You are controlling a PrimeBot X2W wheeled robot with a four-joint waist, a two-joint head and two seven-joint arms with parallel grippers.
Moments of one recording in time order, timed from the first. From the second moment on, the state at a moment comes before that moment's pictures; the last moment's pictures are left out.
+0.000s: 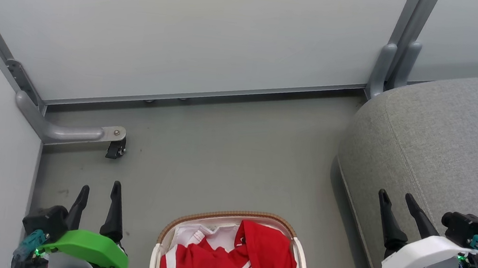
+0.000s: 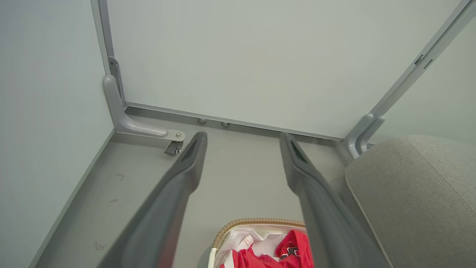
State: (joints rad) left arm -0.09 0.05 -0.04 0.38 -0.40 -0.12 -0.17; right arm -0.16 -0.17 0.11 0.37 0.55 0.13 -0.17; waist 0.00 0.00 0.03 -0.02
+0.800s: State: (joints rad) left arm -0.07 0.05 -0.07 0.38 -0.24 -0.12 -0.23; right arm -0.16 -0.18 0.15 0.40 0.38 0.13 -0.23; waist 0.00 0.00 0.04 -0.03
